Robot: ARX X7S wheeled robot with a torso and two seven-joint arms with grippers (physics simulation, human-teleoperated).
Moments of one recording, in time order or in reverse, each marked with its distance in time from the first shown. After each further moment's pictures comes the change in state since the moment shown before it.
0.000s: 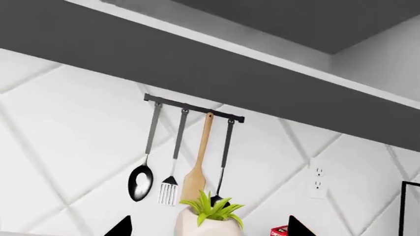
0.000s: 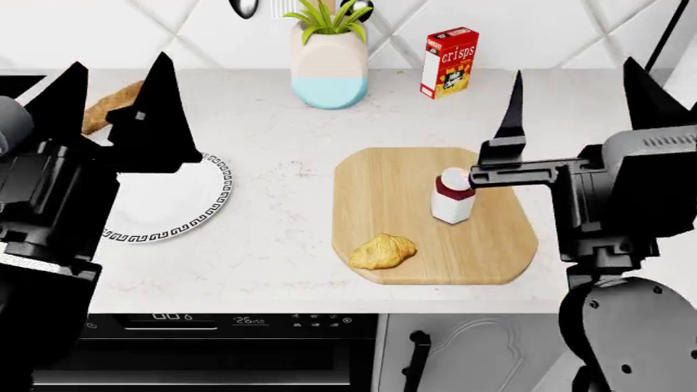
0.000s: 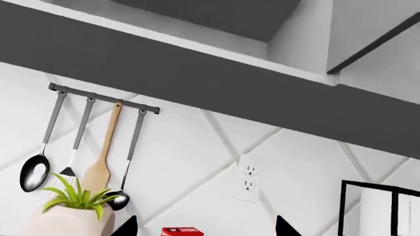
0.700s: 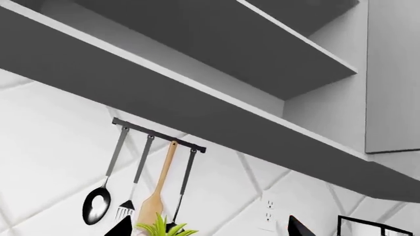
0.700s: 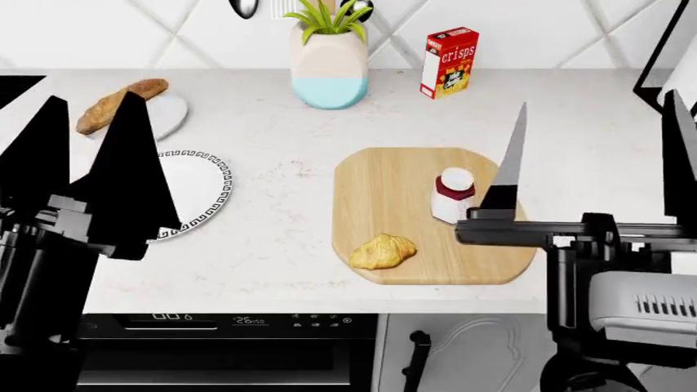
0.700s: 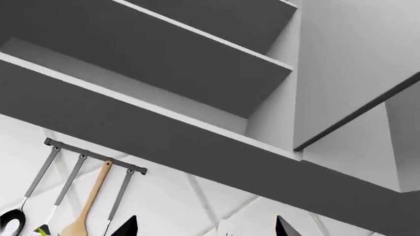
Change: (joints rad) left arm 0.315 0.003 -0.072 0.142 0.100 0.301 0.110; right arm -0.245 0.030 -0.118 -0.060 -0.289 -0.407 0.153
